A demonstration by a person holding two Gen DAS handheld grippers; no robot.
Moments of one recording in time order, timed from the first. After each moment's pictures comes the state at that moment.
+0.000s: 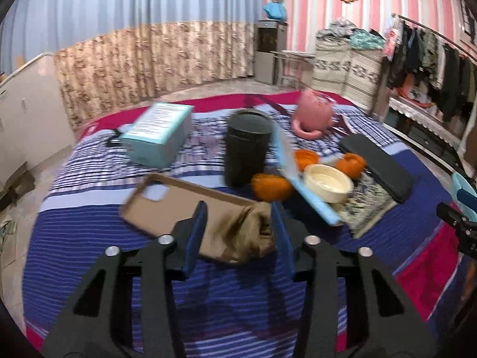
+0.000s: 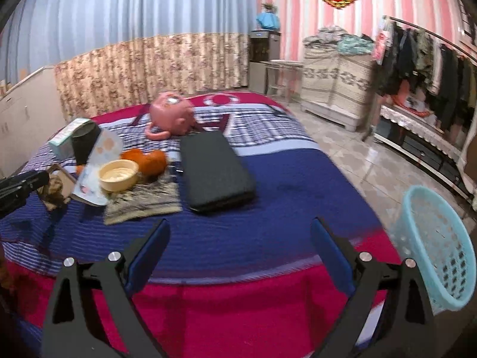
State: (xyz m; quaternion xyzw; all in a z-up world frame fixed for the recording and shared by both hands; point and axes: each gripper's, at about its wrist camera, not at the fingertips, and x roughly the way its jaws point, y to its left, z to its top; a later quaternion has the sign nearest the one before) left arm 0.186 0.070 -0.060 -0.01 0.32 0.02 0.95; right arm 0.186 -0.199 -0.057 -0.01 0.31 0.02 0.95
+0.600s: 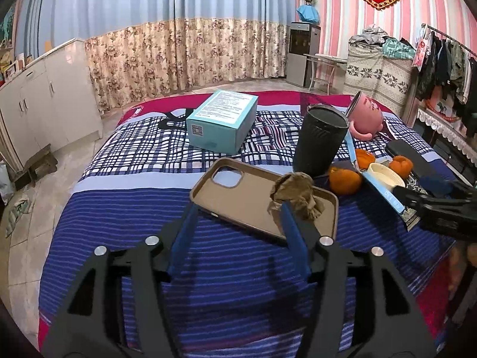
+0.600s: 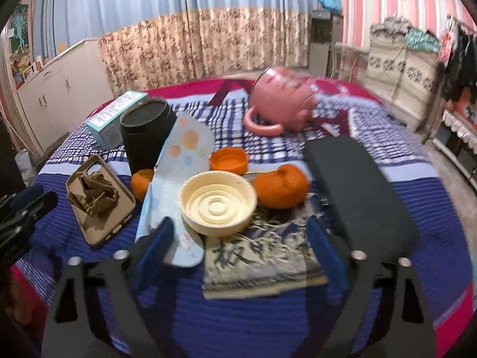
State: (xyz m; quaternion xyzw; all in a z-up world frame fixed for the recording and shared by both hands) left arm 0.176 0.127 -0.071 -0.03 0.32 0.08 0.94; right arm 0.272 -0.077 -0.080 -0.02 0.38 0.15 0.91
